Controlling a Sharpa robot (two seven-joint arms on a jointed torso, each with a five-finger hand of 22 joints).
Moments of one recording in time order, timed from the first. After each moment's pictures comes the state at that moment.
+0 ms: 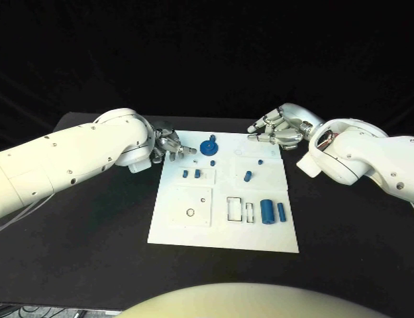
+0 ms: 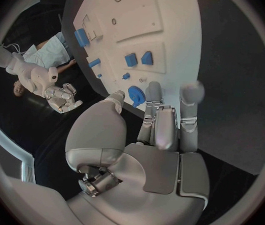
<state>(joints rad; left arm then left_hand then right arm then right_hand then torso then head) 1.26 -0.61 0.00 1.26 -1.07 0.09 -0.46 1.00 -0.07 0.12 0.29 0.22 0.82 0.10 0.54 0.54 1.07 0.03 0.76 0.61 1.42 -0.04 1.26 1.19 0.16 1.27 0.06 0.80 0.94 1.22 -0.92 -0.01 1.56 -0.91 -0.29 -0.02 1.29 -0.04 0.13 0.11 0.25 1.00 0.14 0.10 0.10 1.18 0.05 0.92 0.97 1.47 -0.04 1.37 1.26 0.08 1.39 0.08 1.34 1.11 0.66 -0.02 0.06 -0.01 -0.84</state>
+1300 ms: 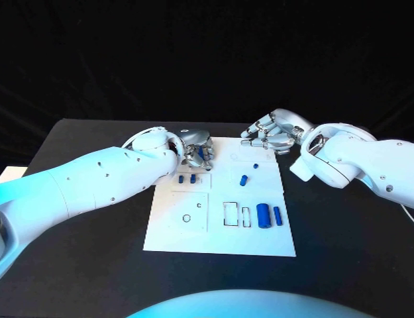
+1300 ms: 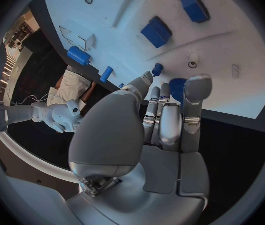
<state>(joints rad) 1.20 -0.42 -0.05 1.11 -1.47 -0.10 -0.05 1.42 -0.13 0.32 0.05 0.10 1.00 0.14 0.19 0.13 1.05 0.08 0.31 0.07 1.46 0.00 1.31 1.16 0.14 1.43 0.09 0.86 1.00 1.22 -0.90 -0.01 1.56 -0.91 -0.29 -0.02 1.29 -0.04 0.13 0.11 0.25 1.00 0.14 0.10 0.10 1.18 0.05 0.92 0.97 1.47 -0.04 1.37 1.26 0.08 1.38 0.08 1.34 1.11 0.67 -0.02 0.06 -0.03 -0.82</state>
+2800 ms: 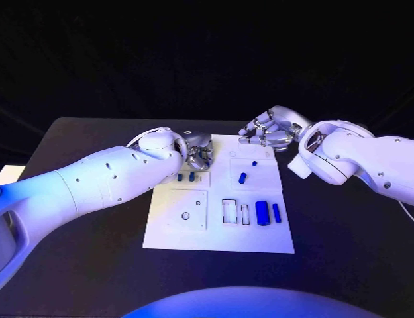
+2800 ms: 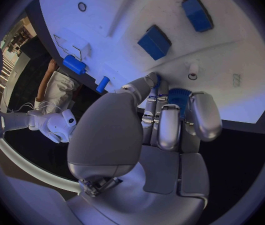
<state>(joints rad) 1.18 -0.39 -0.04 1.08 -1.54 -0.05 -0.10 1.44 -0.11 0.52 -0.05 0.11 1.13 0.13 0.17 0.12 1.20 0.06 0.24 0.08 1.46 -0.02 1.35 1.16 0.09 1.47 0.08 1.18 1.28 1.22 -0.90 -0.01 1.56 -0.91 -0.29 -0.02 1.29 -0.04 0.14 0.11 0.25 1.00 0.14 0.10 0.10 1.18 0.05 0.92 0.97 1.47 -0.04 1.37 1.26 0.08 1.38 0.08 1.34 1.11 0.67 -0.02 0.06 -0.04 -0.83</state>
